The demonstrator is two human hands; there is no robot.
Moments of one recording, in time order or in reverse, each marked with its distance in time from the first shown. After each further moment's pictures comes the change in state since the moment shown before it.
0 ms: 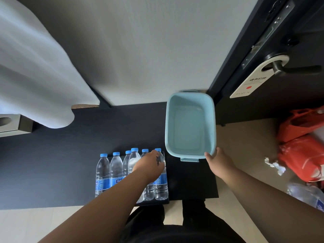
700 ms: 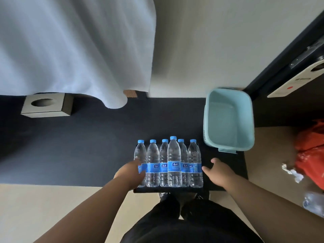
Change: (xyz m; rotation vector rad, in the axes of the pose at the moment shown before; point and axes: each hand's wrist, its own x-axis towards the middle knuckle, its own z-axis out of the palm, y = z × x) left_hand -0.091 -0.229 -0.058 0.006 -0.037 -0.150; right_hand -0.105 -0.082 0.125 -0.283 -0.160 -0.048
